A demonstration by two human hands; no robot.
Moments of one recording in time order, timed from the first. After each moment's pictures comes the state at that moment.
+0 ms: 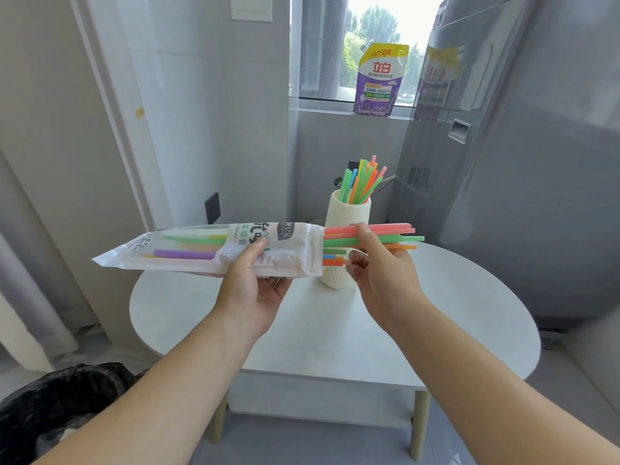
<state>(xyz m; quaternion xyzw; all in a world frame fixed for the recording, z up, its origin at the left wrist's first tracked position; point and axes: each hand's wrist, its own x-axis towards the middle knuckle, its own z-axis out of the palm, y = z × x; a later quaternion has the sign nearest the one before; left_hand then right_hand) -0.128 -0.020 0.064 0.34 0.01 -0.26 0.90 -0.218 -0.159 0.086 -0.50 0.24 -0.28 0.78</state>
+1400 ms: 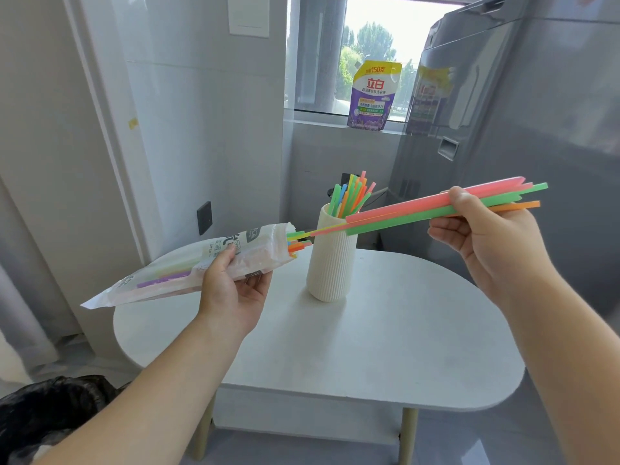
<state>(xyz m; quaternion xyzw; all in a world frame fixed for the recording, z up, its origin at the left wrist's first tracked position) -0.106 -0.027 0.062 0.29 0.09 -0.23 0.93 -0.291 -0.230 0.175 -0.61 0.20 -0.41 0.64</state>
